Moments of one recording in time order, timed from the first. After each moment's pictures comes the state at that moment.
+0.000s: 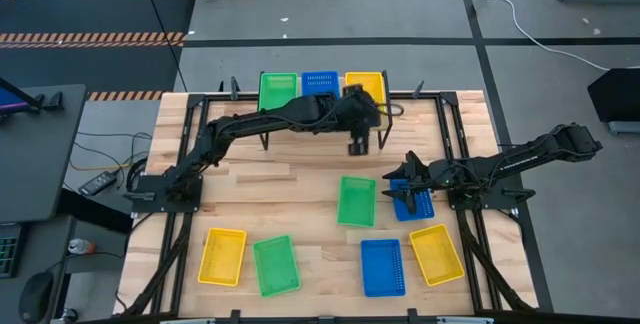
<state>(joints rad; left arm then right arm) 0.14 2.23 2.35 -0.82 -0.27 0.34 0.12 0.76 0.07 0.30 0.19 0.29</state>
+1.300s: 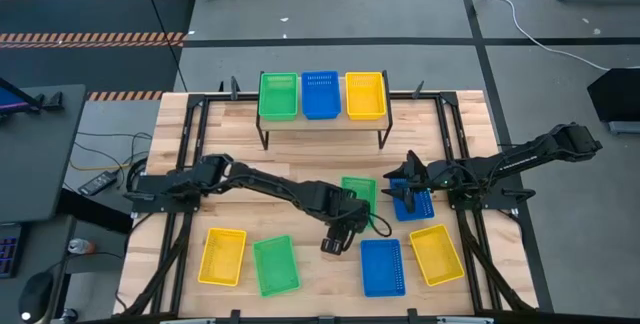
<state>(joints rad) -0.21 2.26 1.94 -0.79 0.03 0.08 0.12 0.77 0.07 0.28 0.23 0.32</state>
